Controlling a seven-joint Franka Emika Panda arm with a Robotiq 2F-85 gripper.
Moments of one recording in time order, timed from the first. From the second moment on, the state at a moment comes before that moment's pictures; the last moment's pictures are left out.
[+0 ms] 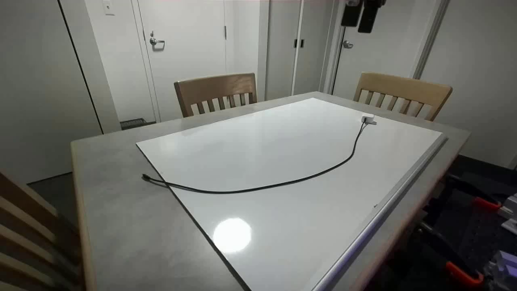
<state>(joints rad) 0.18 -0.47 0.14 -2.50 0.13 2.10 0.02</state>
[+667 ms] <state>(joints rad) 0.18 -0.42 0.12 -2.47 0.11 2.12 -0.08</state>
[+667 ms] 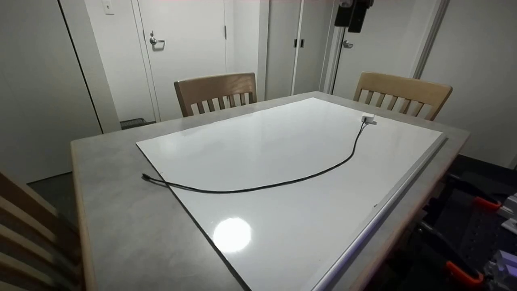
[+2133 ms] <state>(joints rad) 0.18 0.06 0.03 -2.08 0.22 2.21 -0.66</state>
